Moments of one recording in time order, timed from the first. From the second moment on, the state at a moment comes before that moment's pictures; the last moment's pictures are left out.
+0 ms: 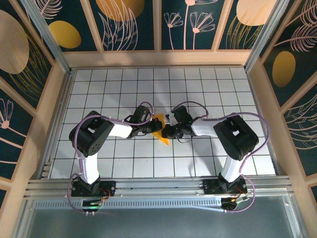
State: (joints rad) left arm -0.64 1.92 0.84 0.36 0.38 -0.81; right arm 0.65 1.78 0.82 -0.04 -0.51 0.58
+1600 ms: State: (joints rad) left arm -0.64 1.40 0.74 0.24 0.13 -0.77; right arm 0.60 1.62 0.81 -0.07 -0.43 0.41
